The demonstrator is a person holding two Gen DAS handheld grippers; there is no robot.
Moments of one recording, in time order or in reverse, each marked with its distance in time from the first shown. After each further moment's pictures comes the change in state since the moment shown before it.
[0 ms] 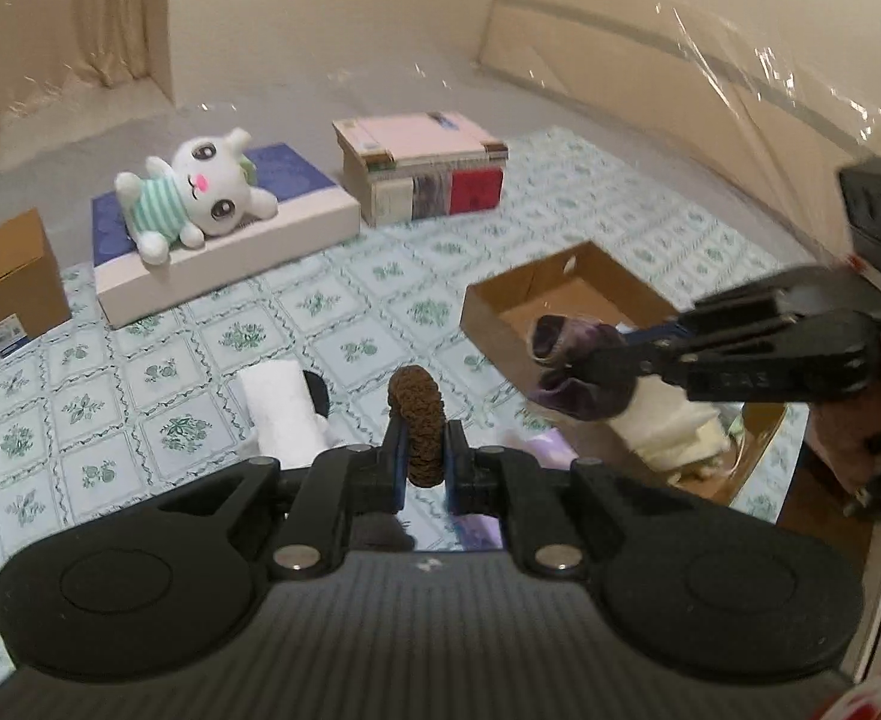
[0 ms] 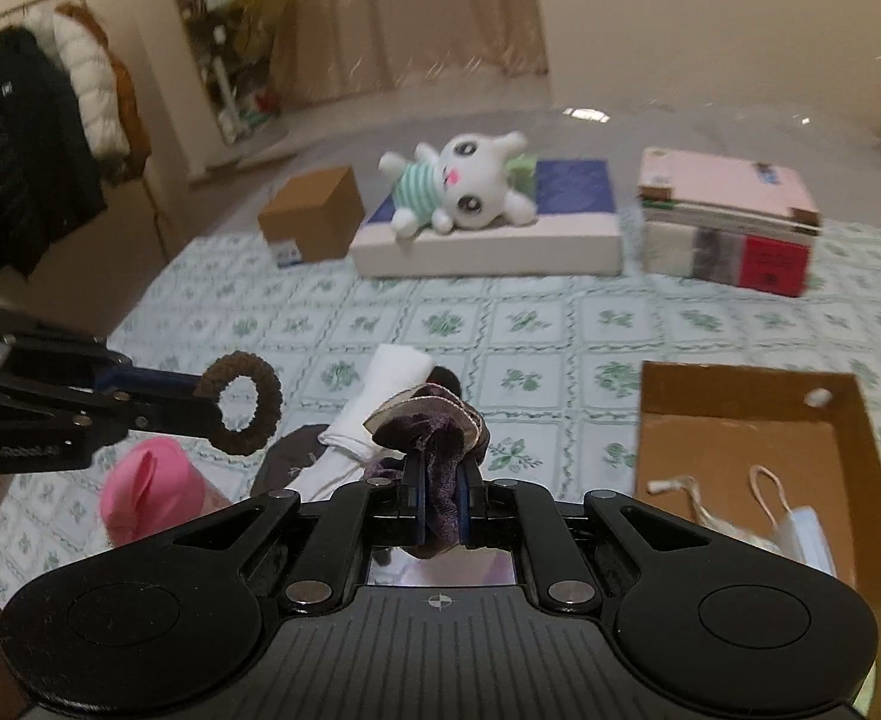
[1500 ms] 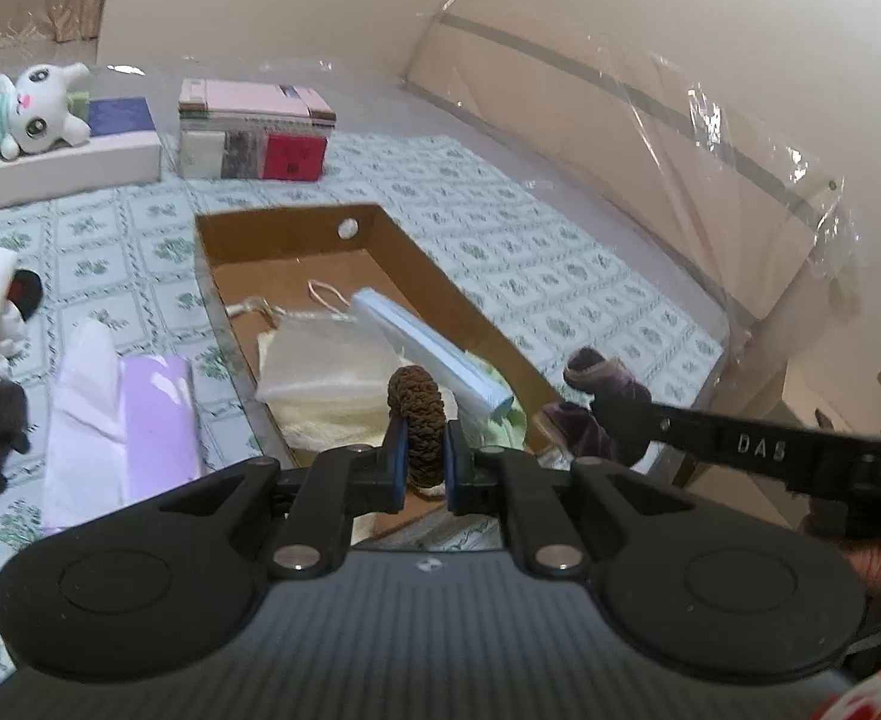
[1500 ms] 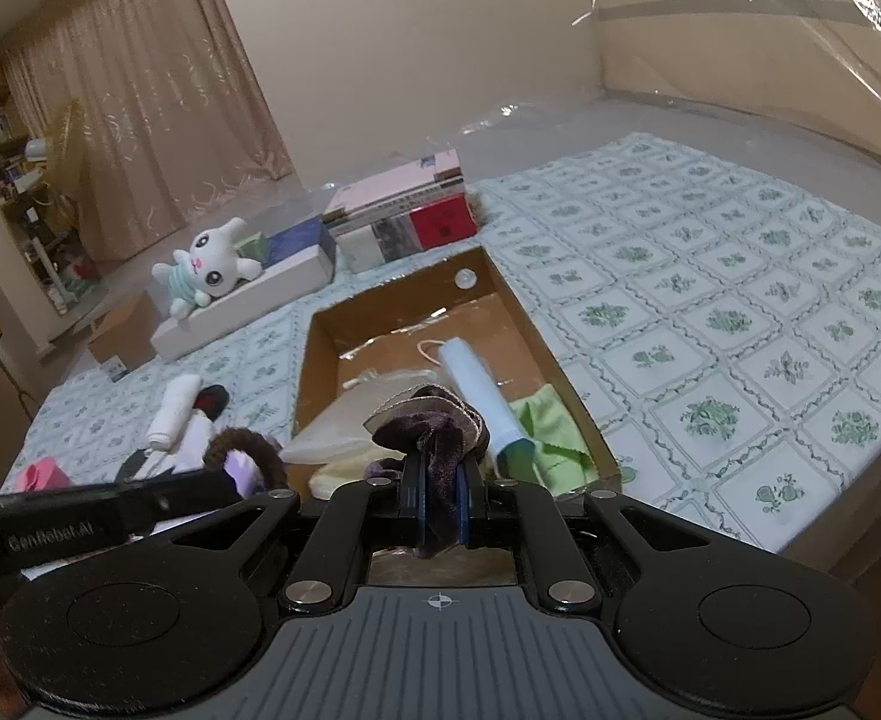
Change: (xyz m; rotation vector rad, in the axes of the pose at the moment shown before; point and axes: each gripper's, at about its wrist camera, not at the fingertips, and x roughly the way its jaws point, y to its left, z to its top) left arm 0.067 -0.212 -0.068 -0.142 -0.066 -0.168; right arm -0.170 -0.123 -0.167 0.372 -0.207 -0.259
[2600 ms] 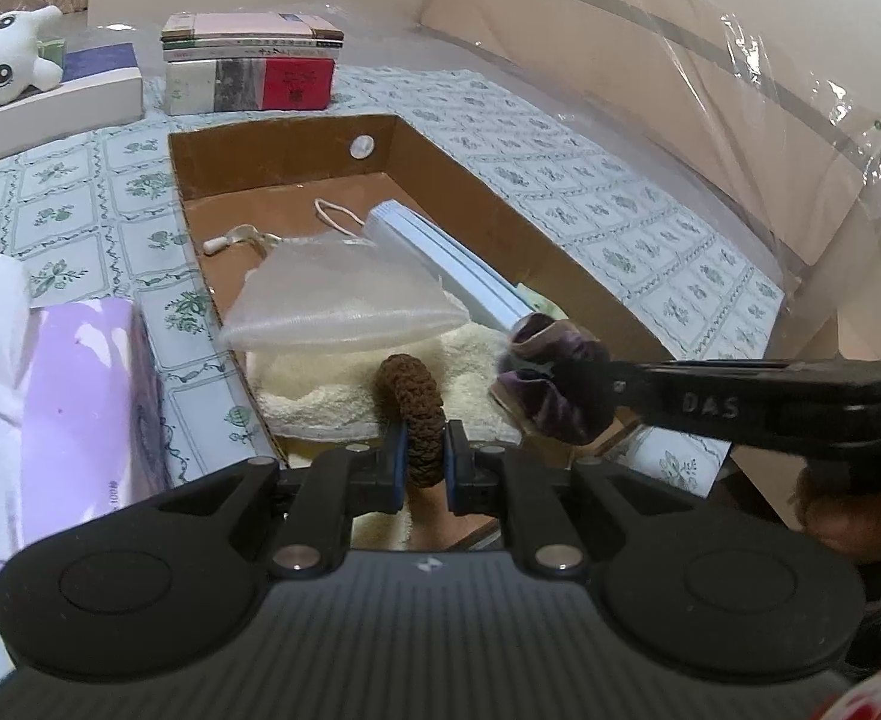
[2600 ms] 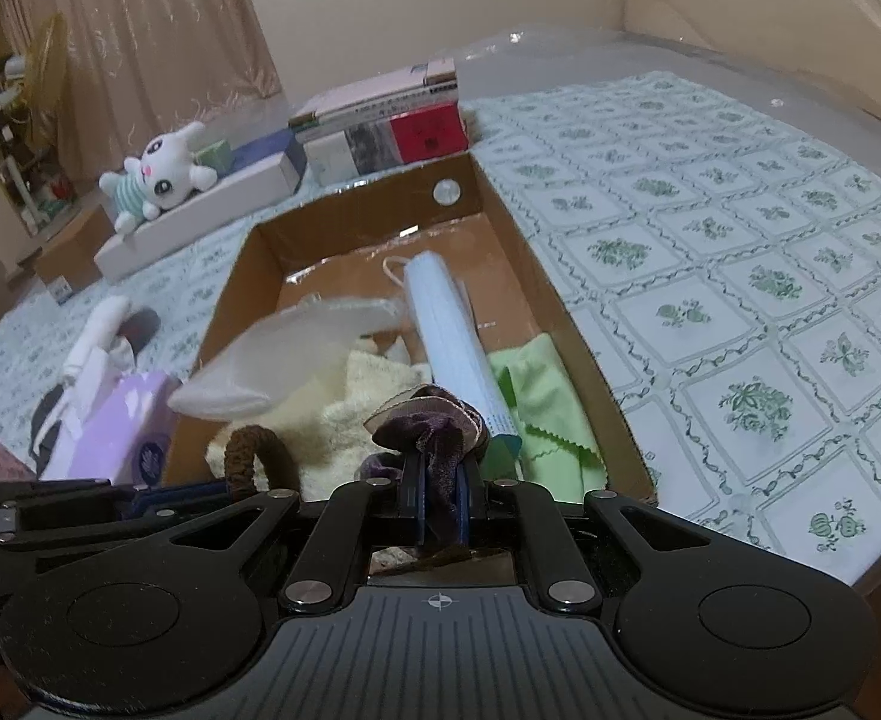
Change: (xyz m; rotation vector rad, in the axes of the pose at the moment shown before) left arm 0.095 0.013 -0.020 0.038 0.093 0.047; right arm 0.105 -0.022 -0.007 -0.075 0.142 -0.044
